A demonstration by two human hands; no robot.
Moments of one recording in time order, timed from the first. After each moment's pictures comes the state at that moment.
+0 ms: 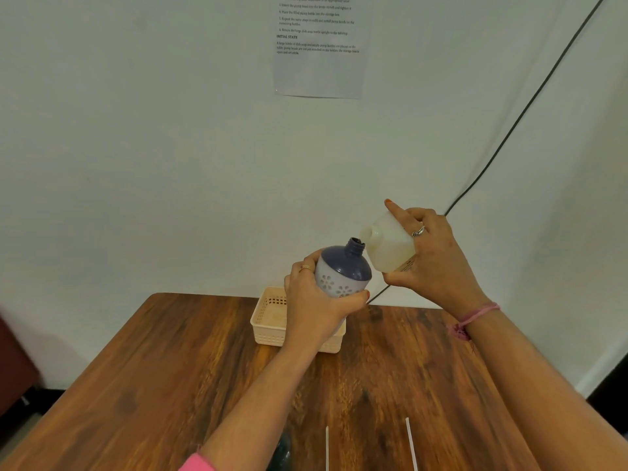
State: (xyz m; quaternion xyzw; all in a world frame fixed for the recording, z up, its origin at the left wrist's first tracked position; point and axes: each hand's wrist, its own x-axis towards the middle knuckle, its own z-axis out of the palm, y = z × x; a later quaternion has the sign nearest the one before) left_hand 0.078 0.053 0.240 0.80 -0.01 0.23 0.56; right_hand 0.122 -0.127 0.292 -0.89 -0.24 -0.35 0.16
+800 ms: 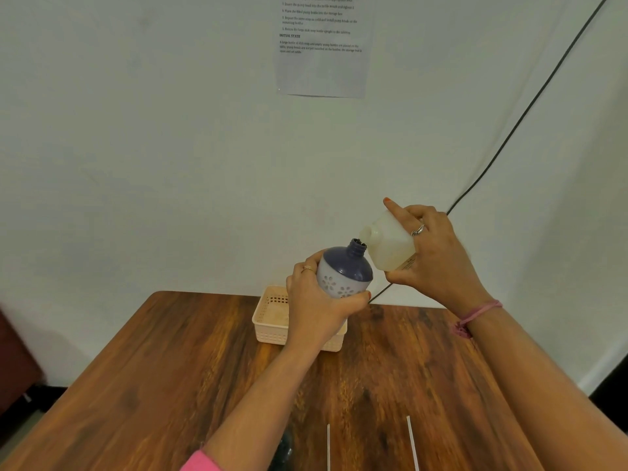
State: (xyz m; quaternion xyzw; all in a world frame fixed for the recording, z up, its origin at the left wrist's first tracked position) left_hand 0.075 0.054 0.239 0.80 -0.01 0.22 0.56; right_hand 0.121 -0.125 0.294 -0.89 -0.26 -0.37 0.12
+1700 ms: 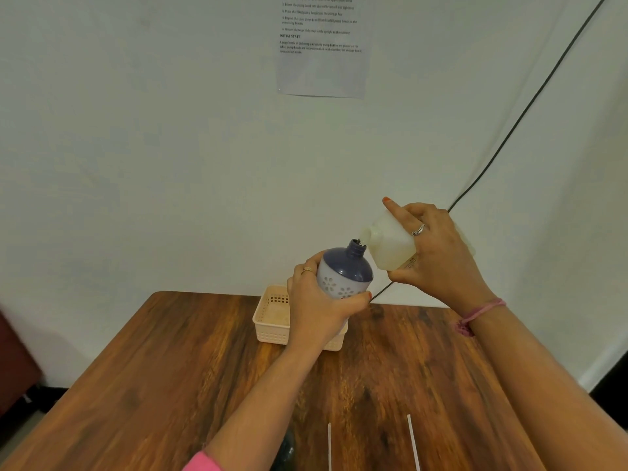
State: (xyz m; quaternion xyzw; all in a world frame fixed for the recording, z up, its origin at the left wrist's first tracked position) left_hand 0.074 0.056 0.235 0.79 -0.01 0.22 0.57; right_hand 0.118 -0.125 0.297 -0.87 -0.27 -0.39 0.09
